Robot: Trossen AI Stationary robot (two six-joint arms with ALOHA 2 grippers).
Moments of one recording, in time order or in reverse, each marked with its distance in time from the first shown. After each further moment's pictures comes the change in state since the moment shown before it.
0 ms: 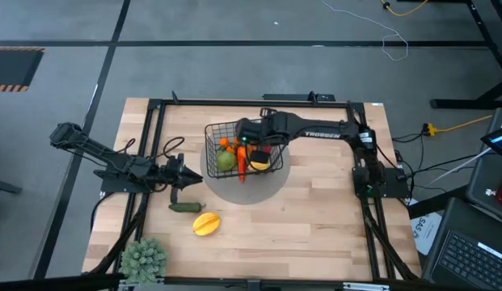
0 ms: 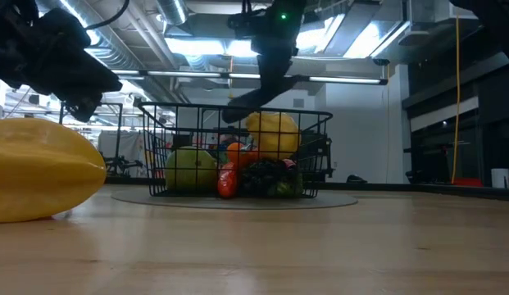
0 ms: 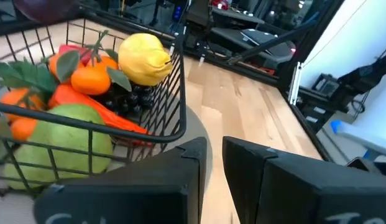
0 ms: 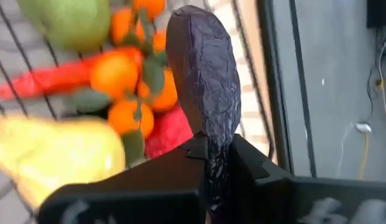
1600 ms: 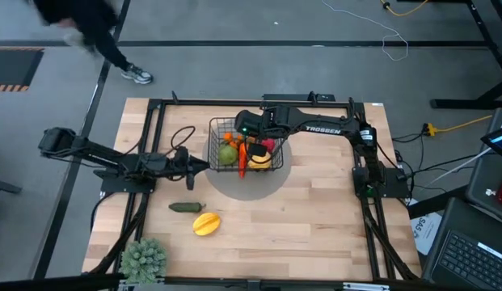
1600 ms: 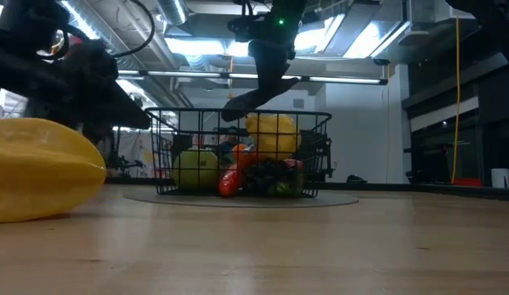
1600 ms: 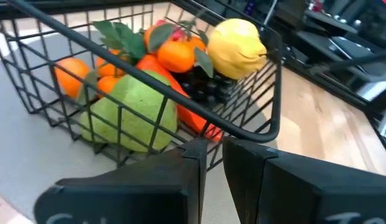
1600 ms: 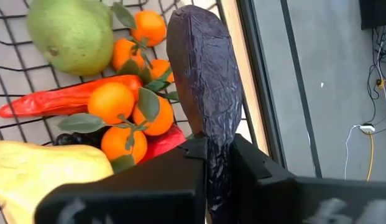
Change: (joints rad) left arm 0.263 0.350 0.000 0.225 0.006 -0.126; right arm -0.045 -0.004 0.000 0.054 -0.004 -0.022
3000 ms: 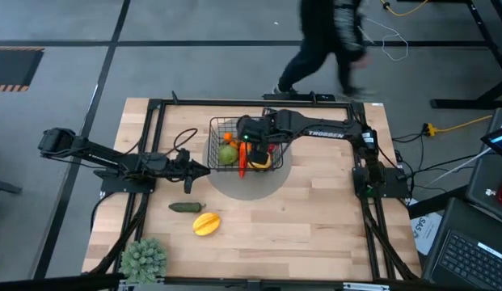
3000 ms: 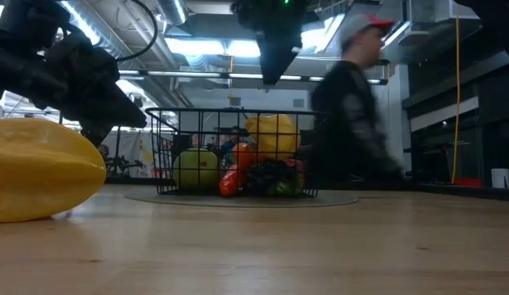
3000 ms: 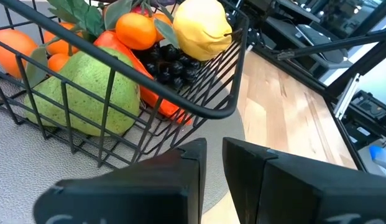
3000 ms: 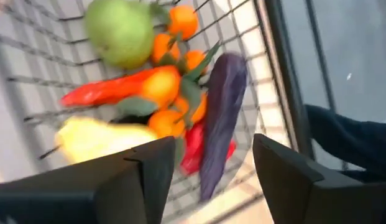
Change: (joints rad) left arm 0.006 -0.002 0.000 -0.004 0.151 -0.052; right arm 0.061 -0.009 0.055 -0.115 -0.067 0.131
